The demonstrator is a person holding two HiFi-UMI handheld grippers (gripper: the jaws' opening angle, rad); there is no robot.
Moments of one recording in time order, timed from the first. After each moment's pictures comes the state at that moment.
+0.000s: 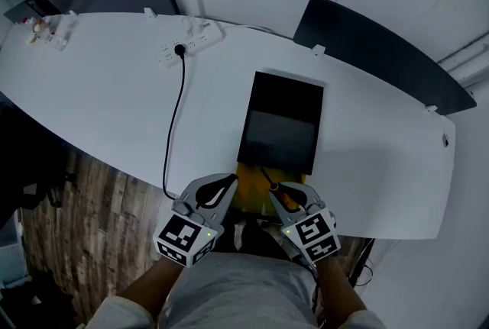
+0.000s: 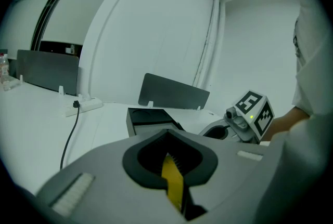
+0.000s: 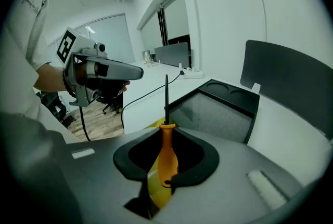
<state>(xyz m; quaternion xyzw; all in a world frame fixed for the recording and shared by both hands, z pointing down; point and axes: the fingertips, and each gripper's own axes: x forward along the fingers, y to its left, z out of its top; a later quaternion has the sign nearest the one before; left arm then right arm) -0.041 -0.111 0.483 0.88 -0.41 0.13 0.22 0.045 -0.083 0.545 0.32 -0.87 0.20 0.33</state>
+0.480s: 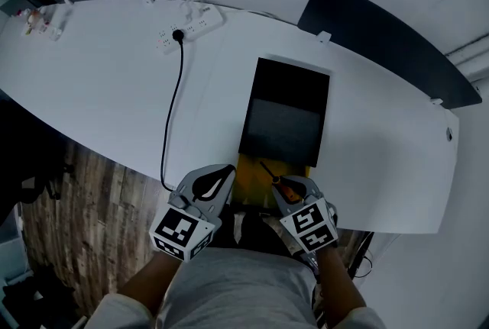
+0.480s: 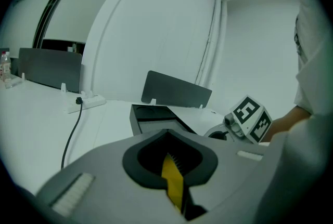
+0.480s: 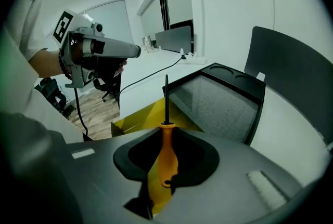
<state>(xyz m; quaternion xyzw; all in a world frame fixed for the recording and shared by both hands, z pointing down) -0.051 -0.115 0.497 0.87 -0.41 0.13 0.22 0.051 -0.077 0.588 0.30 -0.84 0.20 0.40</state>
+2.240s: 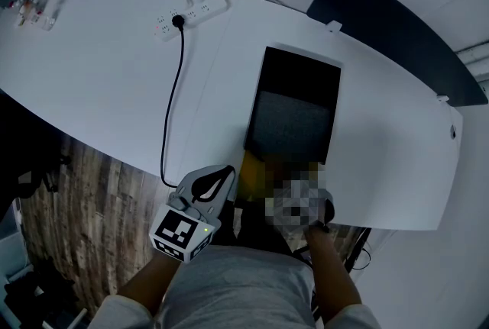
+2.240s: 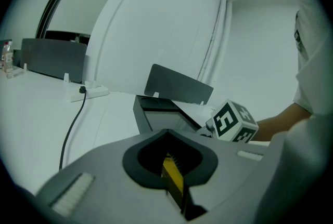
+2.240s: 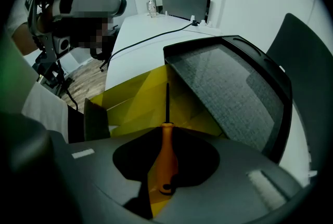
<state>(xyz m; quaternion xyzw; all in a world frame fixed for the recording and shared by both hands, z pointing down) -0.065 -0.108 0.528 0.87 -0.41 0.14 0.24 0.043 -0.080 0.658 0.25 -0.77 0.18 0.56</state>
